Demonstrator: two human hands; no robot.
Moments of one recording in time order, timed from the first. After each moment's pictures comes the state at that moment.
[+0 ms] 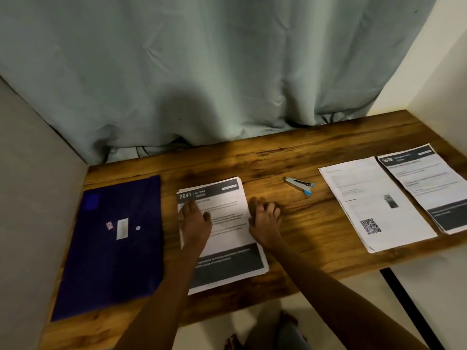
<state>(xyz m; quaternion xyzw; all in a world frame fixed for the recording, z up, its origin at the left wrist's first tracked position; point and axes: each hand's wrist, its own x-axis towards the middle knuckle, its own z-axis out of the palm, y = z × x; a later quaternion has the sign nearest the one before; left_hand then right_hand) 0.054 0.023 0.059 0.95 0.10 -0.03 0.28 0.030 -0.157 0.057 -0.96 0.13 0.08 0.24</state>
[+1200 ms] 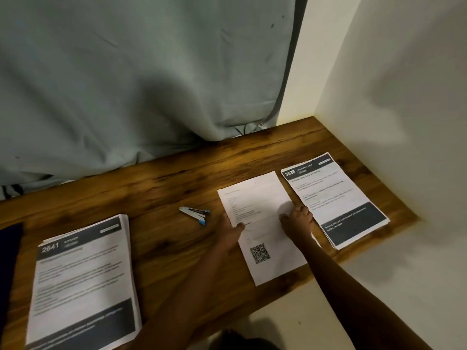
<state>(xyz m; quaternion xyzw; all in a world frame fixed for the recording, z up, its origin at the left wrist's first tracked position) 0.077 -0.366 0.060 0.79 0.09 -0.26 0.55 0.044 -0.549 0.046 -0.90 0.36 0.05 0.24</state>
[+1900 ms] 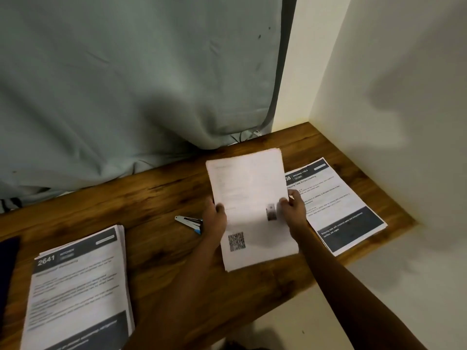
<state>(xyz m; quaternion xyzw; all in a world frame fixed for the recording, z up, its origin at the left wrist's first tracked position) 0.113 -0.369 0.085 0.84 0.06 -0.08 0.53 0.067 -0.558 0.078 -0.73 0.33 -0.12 0.58</state>
